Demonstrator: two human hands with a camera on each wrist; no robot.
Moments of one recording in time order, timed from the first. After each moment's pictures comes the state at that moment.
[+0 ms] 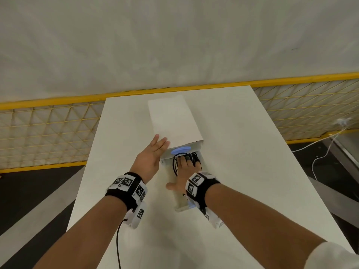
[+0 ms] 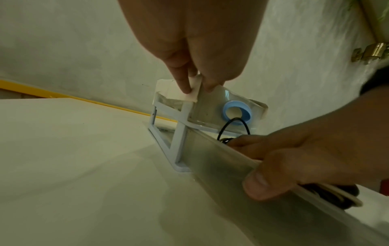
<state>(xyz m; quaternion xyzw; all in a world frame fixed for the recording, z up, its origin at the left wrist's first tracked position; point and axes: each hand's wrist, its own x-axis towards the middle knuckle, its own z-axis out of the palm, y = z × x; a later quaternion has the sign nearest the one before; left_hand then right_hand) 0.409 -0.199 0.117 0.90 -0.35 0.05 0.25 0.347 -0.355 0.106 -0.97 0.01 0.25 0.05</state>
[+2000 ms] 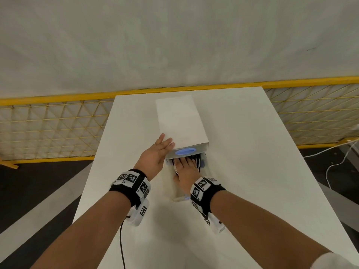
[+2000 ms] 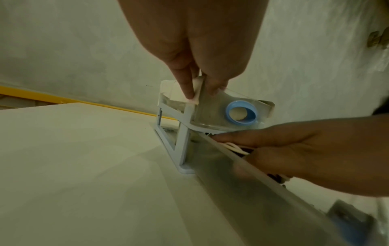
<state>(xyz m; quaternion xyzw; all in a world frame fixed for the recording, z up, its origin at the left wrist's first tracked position) 0.414 -0.203 0.117 0.91 -0.35 0.04 0.24 0.351 -0.353 0.090 -0.97 -0.06 0.15 0.18</state>
